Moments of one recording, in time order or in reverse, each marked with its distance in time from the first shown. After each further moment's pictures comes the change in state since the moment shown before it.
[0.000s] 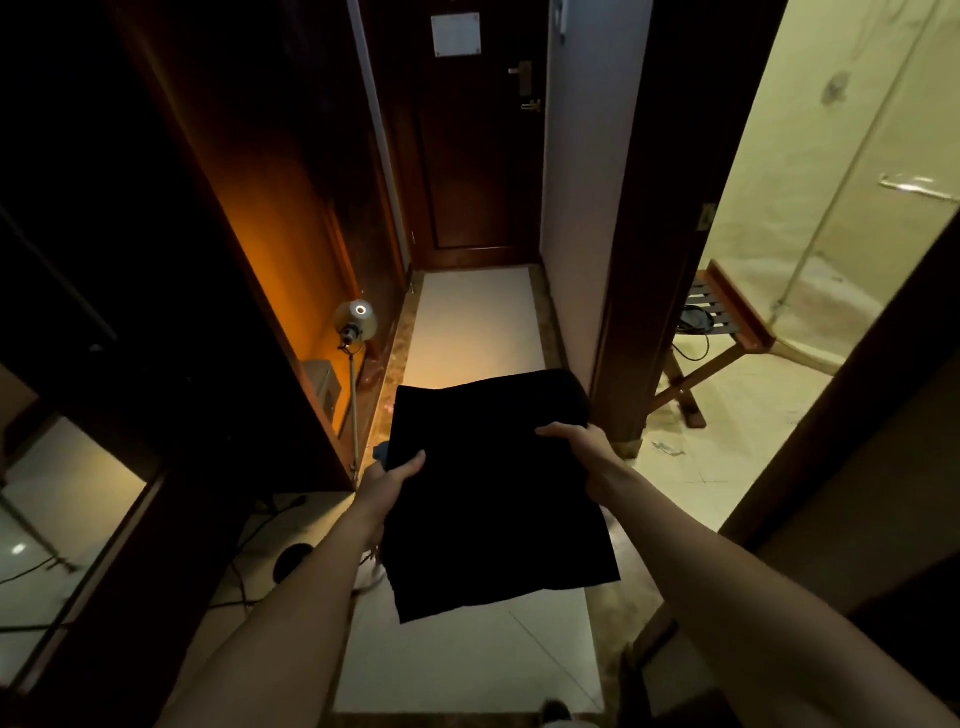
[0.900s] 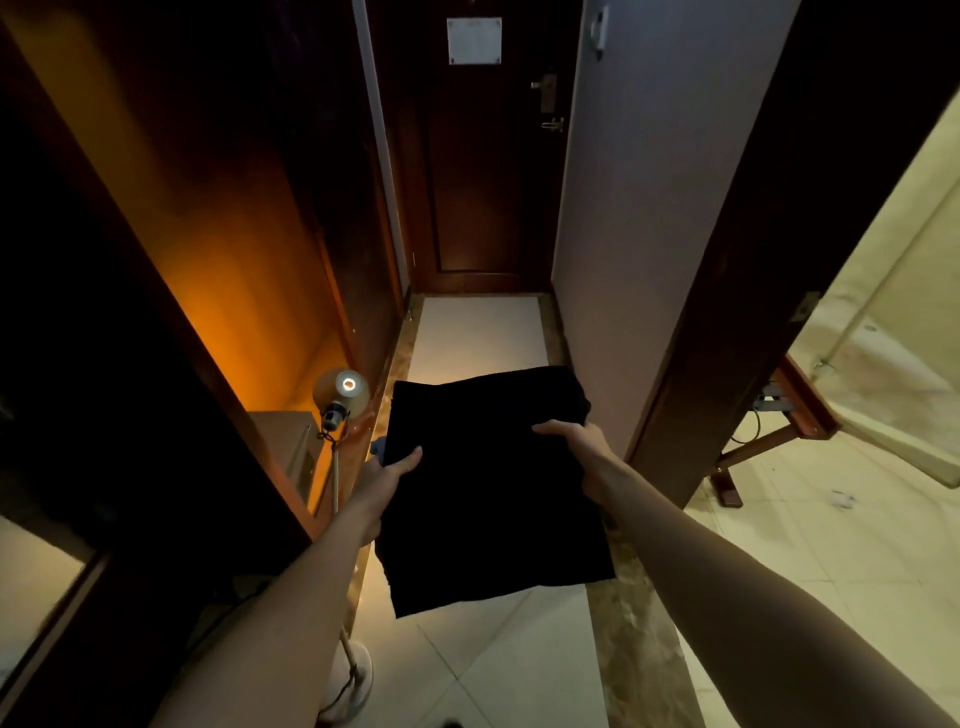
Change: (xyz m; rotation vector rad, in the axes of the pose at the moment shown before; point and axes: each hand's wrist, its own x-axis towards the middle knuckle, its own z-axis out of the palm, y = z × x) left_hand 0.298 0.168 -0.030 -0.095 -0.064 0.015; right_hand 0.259 -0.205 0.071 -0.033 -0.008 -0.015
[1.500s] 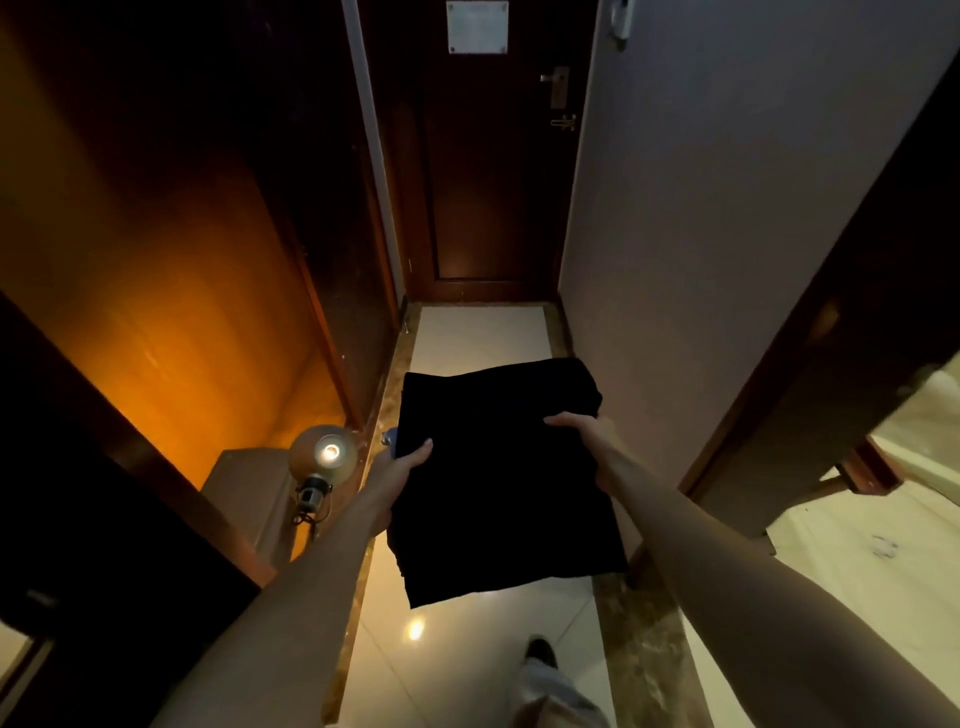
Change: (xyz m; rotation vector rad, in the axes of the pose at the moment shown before) left_hand 0.211 0.092 -0.012 0.051 -0.034 0.030; right_hand 0.183 -0.127 0.018 -0.026 0.074 -0.046
